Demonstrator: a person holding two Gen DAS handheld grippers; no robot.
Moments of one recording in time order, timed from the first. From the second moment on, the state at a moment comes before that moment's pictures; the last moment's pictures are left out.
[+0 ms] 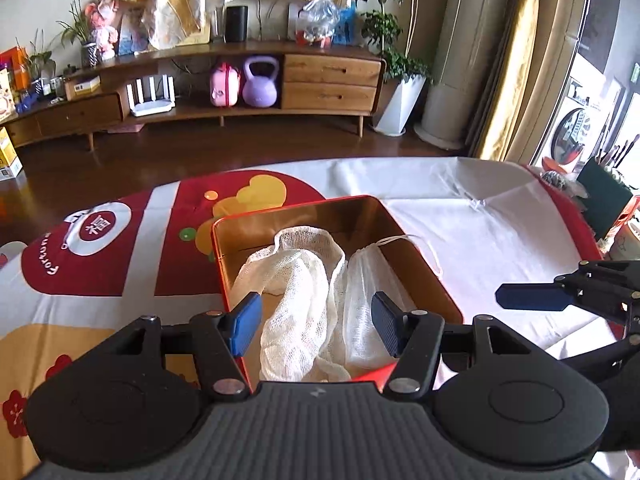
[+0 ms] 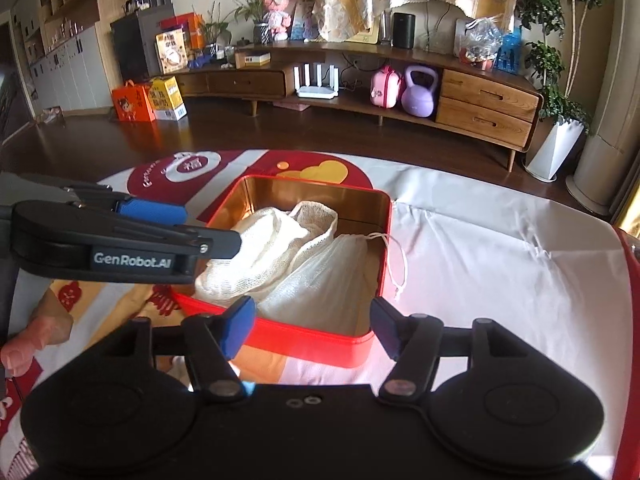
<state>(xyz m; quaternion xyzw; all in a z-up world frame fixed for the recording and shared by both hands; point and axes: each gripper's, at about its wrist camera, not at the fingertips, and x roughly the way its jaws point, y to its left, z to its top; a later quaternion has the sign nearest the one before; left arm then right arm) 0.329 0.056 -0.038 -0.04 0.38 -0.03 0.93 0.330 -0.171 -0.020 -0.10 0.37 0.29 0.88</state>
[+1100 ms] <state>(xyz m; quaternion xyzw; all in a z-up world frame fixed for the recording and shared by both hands) 0.187 0.031 -0.009 -0.05 0.33 -0.02 0.94 0.204 -0.239 -0.005 -0.04 0.34 0.28 0.89</state>
